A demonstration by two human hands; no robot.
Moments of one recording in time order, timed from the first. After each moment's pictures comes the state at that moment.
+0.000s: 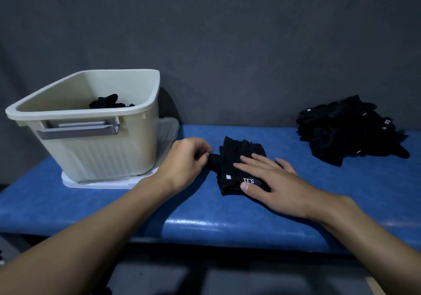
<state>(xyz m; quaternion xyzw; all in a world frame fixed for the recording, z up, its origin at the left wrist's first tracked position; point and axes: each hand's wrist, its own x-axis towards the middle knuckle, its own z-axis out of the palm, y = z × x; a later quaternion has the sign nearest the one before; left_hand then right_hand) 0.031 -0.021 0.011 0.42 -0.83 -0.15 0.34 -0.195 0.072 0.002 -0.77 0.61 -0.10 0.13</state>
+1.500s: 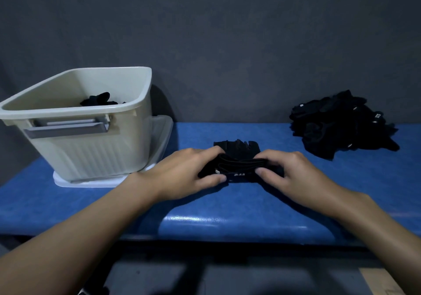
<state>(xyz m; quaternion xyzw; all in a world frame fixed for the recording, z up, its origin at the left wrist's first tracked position) 0.034 -0.001 0.022 0.28 -0.94 -0.10 0.15 -0.220 0.086 0.009 -0.75 0.56 -0.32 0.14</state>
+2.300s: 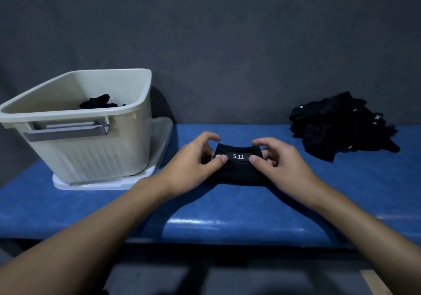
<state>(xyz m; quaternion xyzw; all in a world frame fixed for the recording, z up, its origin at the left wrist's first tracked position) 0.016 -0.009 0.008 0.36 -0.83 -0.29 0.31 -0.205 0.061 -0.002 -0.63 0.57 -0.48 0.21</state>
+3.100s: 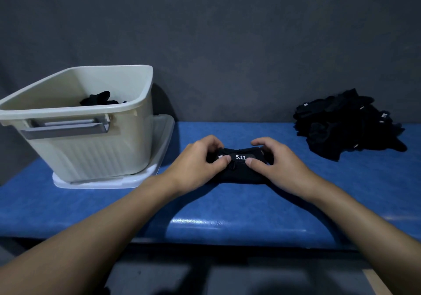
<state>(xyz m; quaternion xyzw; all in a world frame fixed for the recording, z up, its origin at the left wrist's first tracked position) 0.008 -0.012 0.007 0.40 -0.82 -0.28 0.30 -0.204 0.046 -0.003 -0.64 0.65 -0.38 0.17</state>
